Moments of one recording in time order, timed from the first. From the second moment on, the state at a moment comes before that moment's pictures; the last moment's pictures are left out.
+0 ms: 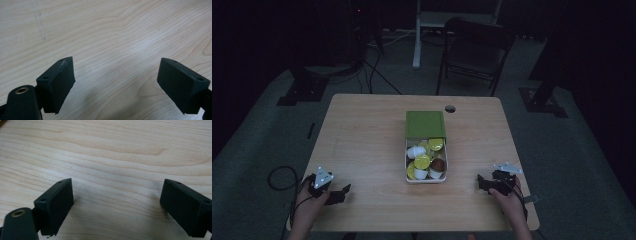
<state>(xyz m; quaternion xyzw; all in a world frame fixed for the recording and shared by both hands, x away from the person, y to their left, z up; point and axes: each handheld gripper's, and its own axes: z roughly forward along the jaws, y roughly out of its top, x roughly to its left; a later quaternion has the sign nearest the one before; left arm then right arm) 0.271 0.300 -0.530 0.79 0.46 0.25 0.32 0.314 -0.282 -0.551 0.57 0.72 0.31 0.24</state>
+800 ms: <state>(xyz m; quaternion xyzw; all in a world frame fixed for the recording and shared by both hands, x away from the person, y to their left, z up) 0.280 0.289 -0.545 0.76 0.52 0.23 0.31 0.314 -0.282 -0.551 0.57 0.72 0.31 0.24</state>
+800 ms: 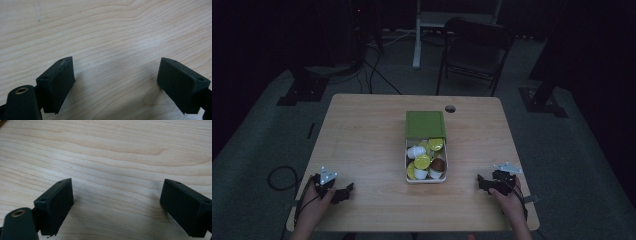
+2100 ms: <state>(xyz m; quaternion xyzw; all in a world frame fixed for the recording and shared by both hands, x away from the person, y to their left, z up) 0.285 0.286 -0.546 0.78 0.51 0.21 0.30 0.308 -0.270 -0.530 0.58 0.71 0.32 0.23</state>
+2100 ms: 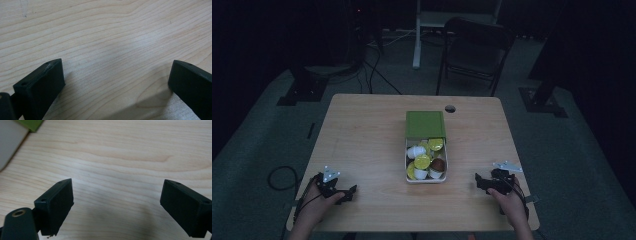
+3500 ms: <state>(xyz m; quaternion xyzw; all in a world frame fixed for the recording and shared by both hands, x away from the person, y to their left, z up) 0.285 0.286 -0.547 0.78 0.51 0.21 0.30 0.311 -0.195 -0.443 0.47 0.74 0.42 0.23</state>
